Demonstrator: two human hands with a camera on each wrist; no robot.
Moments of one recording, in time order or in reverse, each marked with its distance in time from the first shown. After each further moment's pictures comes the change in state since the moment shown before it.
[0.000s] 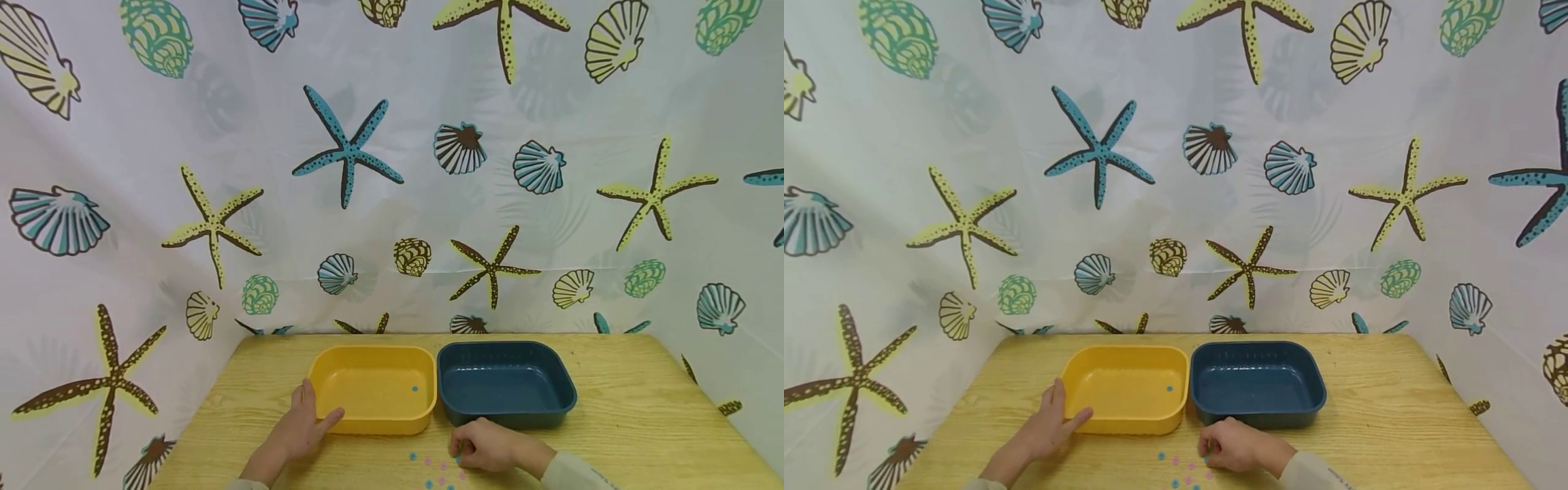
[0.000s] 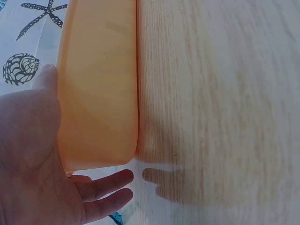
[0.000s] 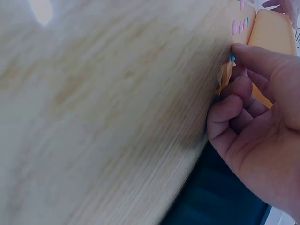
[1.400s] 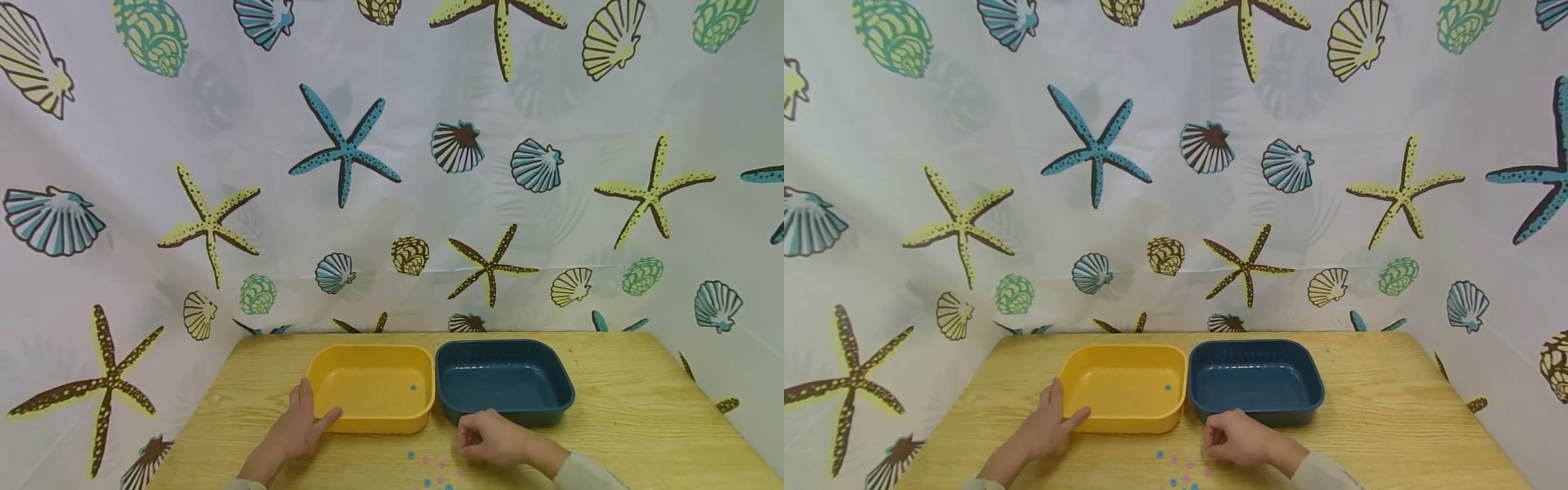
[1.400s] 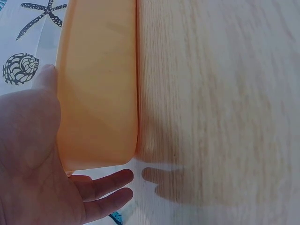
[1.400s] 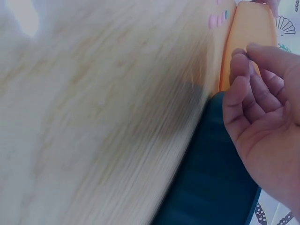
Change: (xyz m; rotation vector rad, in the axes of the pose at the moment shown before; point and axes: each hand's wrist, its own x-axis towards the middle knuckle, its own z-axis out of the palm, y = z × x) left_hand 0.001 0.000 0.000 -0.010 -0.012 0.004; right_hand -0.012 0.001 -0.009 0.154 0.084 -0.007
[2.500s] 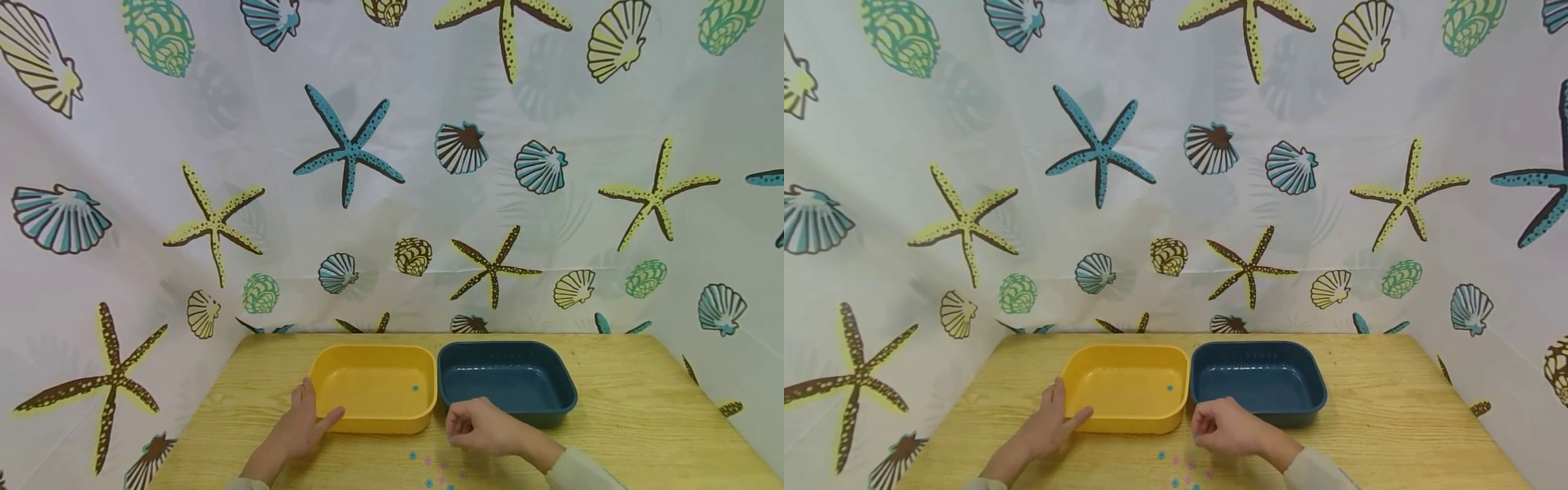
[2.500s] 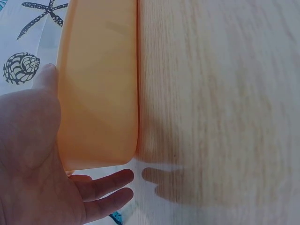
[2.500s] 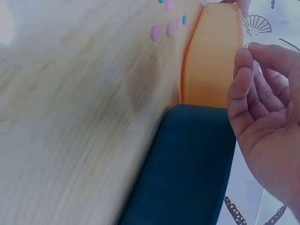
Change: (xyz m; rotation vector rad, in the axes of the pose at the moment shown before) left_hand -0.002 0.001 -0.001 -0.002 0.007 -0.004; right_hand 0.014 -0.032 -0.008 0.083 0.060 -0.051
